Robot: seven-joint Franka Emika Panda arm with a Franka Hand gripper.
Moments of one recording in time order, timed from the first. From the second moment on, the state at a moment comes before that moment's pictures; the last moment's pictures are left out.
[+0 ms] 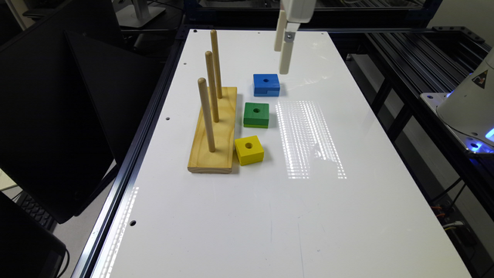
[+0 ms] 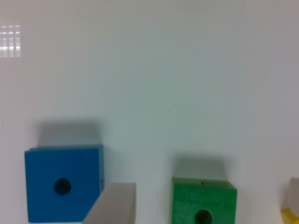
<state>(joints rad) -0.05 -0.01 0.01 -2.41 0.00 2.44 0.75</state>
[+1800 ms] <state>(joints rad) -0.05 0.10 0.02 -2.34 0.00 2.46 0.75</state>
